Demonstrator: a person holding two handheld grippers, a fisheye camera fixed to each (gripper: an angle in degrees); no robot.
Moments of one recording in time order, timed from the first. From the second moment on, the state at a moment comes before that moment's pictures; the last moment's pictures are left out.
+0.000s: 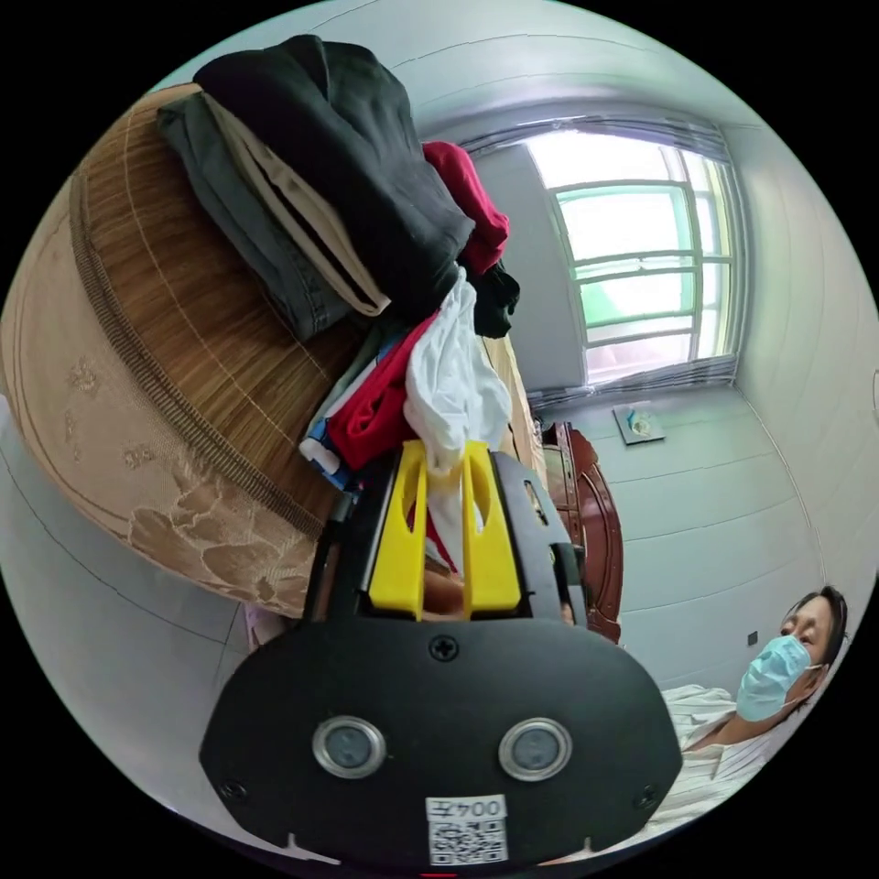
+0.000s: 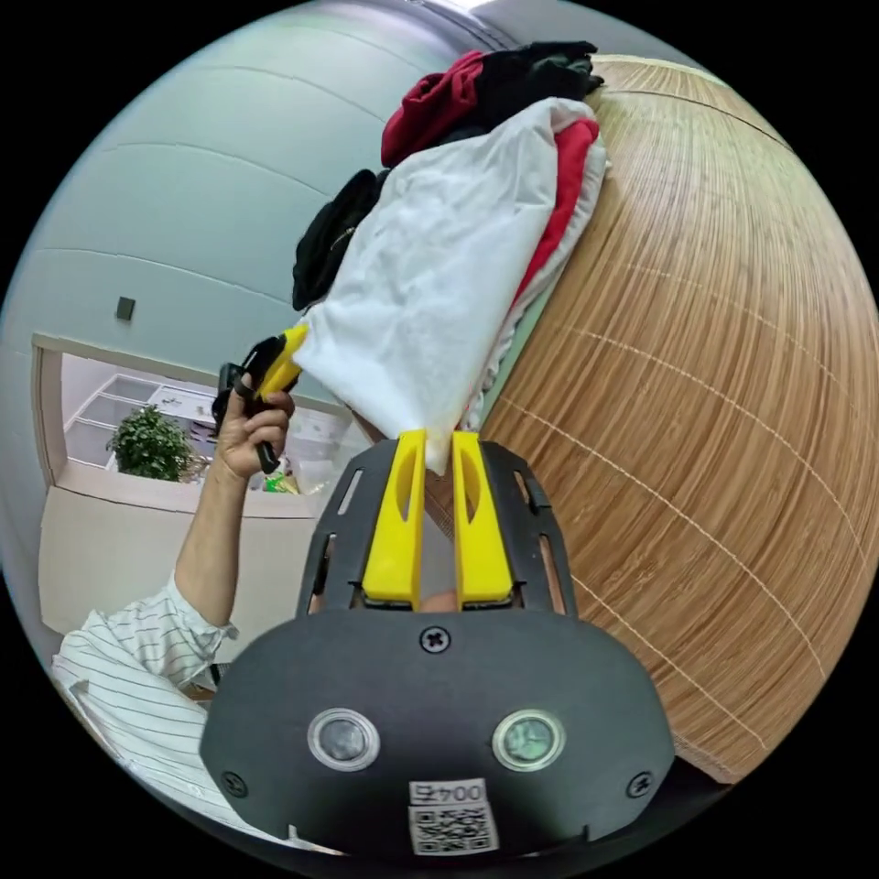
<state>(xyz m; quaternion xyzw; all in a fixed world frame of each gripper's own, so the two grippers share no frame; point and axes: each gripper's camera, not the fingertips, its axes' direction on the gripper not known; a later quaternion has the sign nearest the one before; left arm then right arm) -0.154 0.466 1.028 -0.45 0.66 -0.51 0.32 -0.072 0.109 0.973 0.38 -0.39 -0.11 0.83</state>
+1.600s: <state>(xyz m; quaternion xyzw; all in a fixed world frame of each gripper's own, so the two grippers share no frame) 0.163 0.312 0.396 -0.23 0.66 -0.08 0.71 0.119 0.509 1.028 0.40 -0.04 0.26 0.88</state>
